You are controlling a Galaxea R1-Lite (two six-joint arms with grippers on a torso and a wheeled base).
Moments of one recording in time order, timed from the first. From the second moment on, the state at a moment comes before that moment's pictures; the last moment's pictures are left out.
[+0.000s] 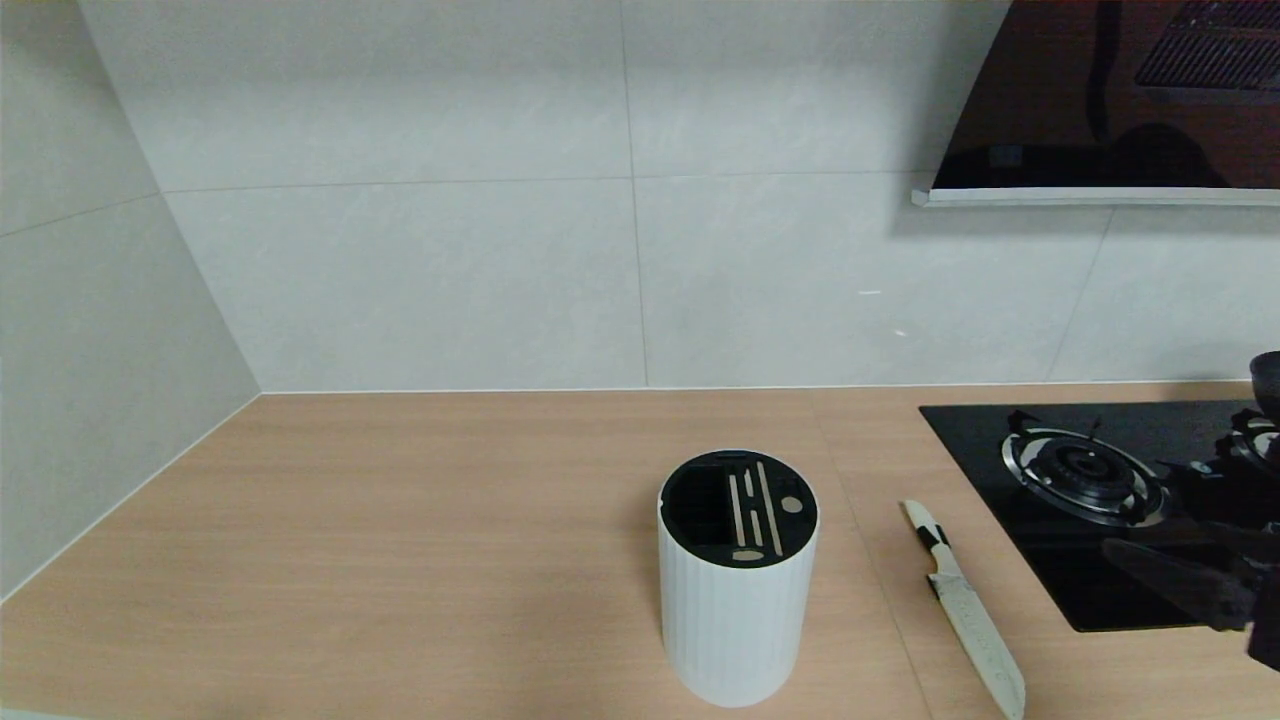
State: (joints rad) left arm 0.00 0.00 0.00 0.01 -0.09 0.03; right arm 0.09 1.08 -0.33 -0.40 0.16 0.06
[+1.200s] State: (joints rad) left arm 0.00 0.00 0.00 0.01 -0.09 0.03; right arm 0.19 2.06 -0.33 -1.09 -0.11 0.02
